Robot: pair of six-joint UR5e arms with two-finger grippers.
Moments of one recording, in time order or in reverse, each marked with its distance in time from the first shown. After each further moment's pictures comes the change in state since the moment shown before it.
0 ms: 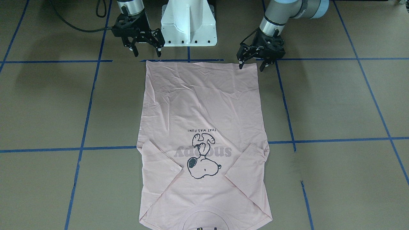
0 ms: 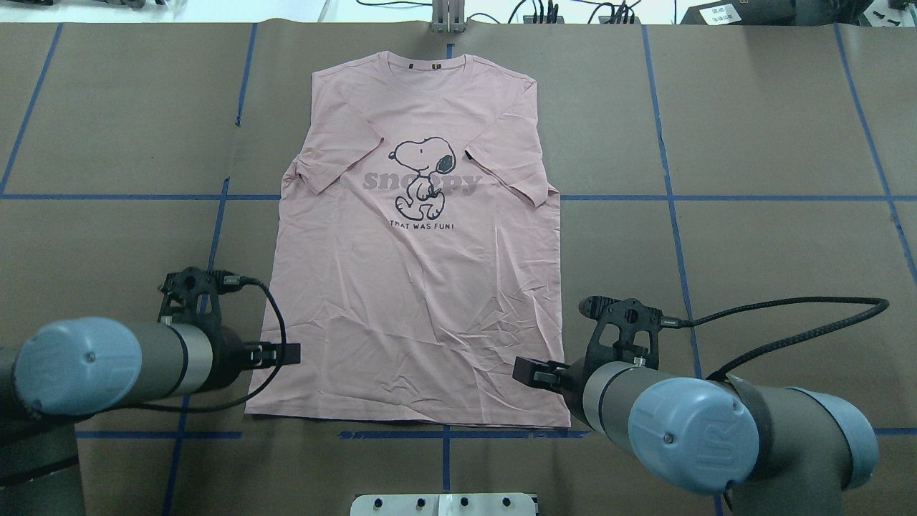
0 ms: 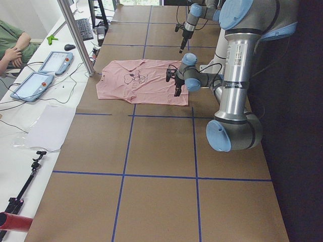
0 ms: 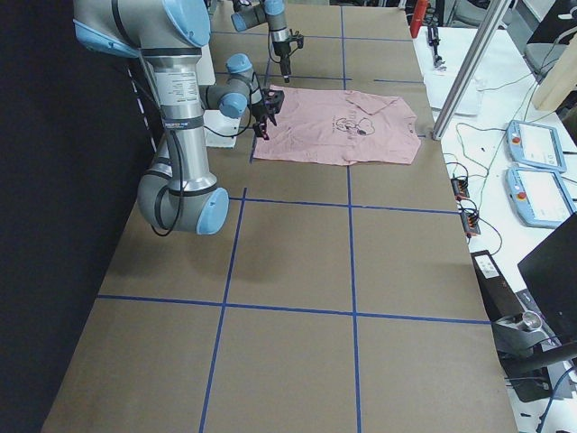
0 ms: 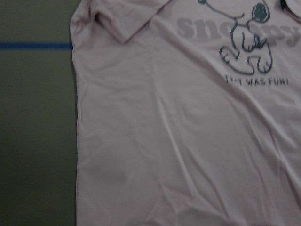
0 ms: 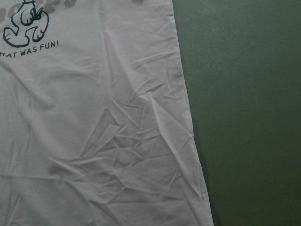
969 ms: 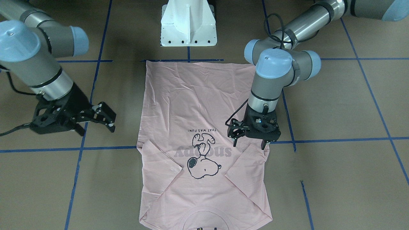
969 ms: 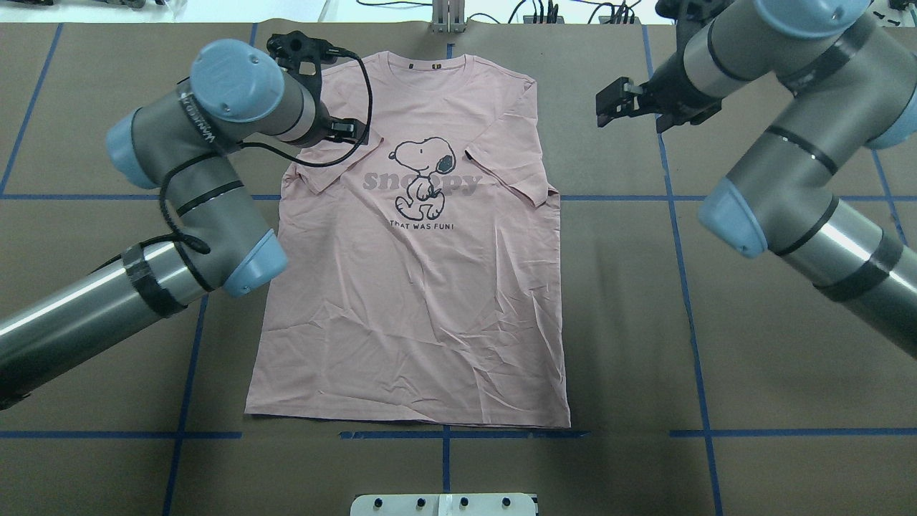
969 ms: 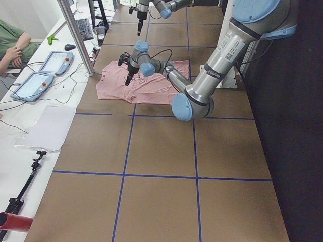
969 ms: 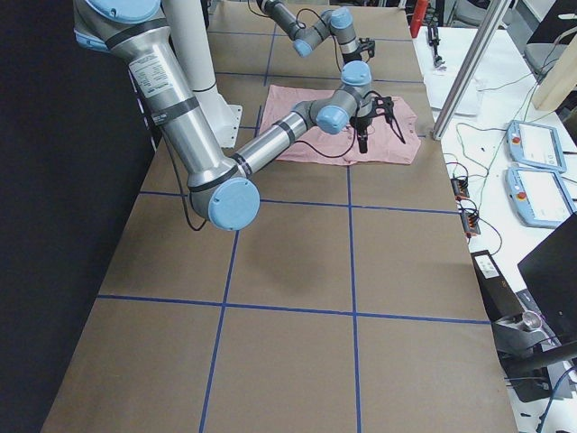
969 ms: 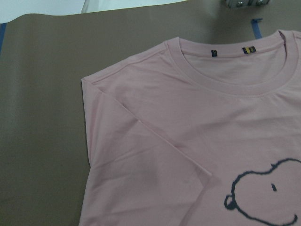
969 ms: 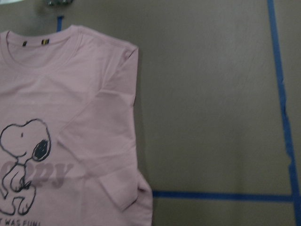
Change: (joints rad) left arm -0.435 -0.570 0.560 0.024 -0.129 0.470; right arm 0.691 0.219 -0.410 0.181 0.607 -0.563
